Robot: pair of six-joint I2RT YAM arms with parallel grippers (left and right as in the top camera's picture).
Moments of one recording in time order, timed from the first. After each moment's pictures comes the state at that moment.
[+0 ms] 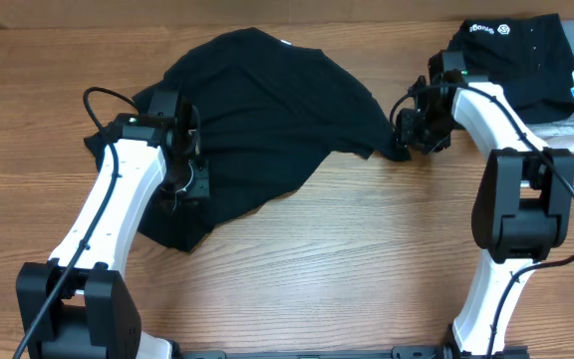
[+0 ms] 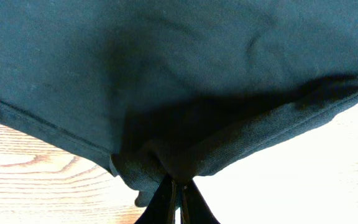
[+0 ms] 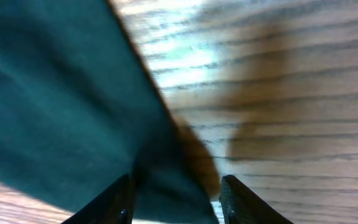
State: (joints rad) left arm -0.12 1.66 1.30 -1.17 0.05 -0.21; right arm 0.01 2.18 1.64 -0.94 -0.21 0.10
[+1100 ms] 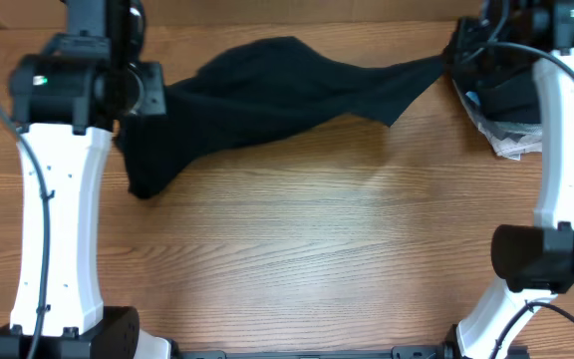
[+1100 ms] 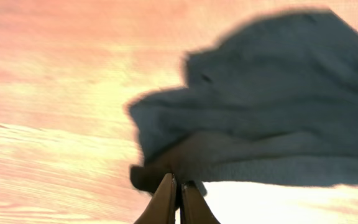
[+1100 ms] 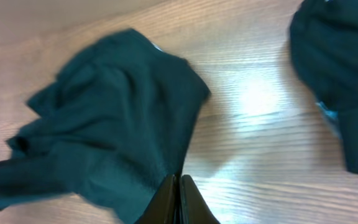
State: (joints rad) left arm -0.07 1.67 2.08 -1.39 -0.17 -0.15; right arm -0.07 1.99 2.37 -1.42 -0.33 0.12
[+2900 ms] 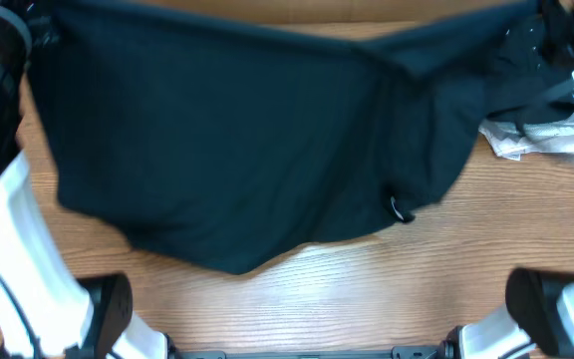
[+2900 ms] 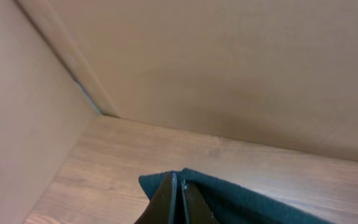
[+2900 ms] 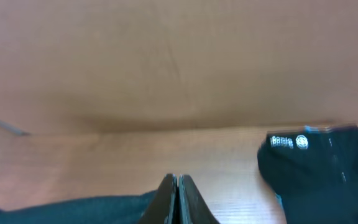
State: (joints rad) left arm 0.09 1.82 2.74 -1.36 -0.18 -0.05; right arm -0.12 1.81 2.82 -1.45 -0.33 0.12
